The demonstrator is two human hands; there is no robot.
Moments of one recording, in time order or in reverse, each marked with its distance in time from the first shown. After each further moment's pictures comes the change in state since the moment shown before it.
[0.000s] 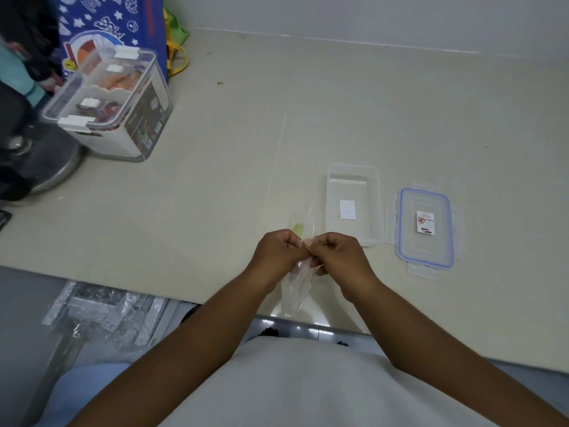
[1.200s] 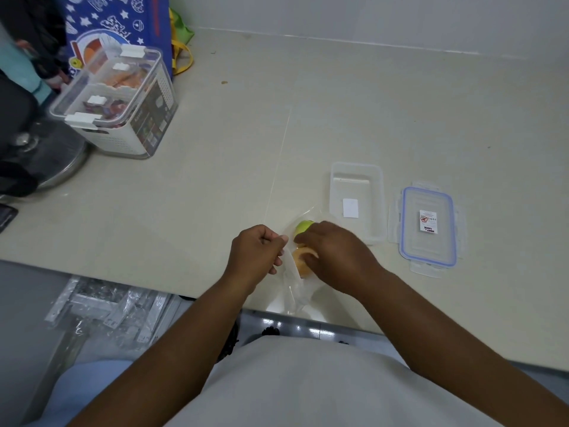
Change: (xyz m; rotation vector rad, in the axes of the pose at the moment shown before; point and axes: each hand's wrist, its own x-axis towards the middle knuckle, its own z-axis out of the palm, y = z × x) left_hand -0.017 -0.002 -0.034 0.114 0.238 0.062; right_hand -0.002 -0.013 -0.002 -1.071 -0.114 -0.833
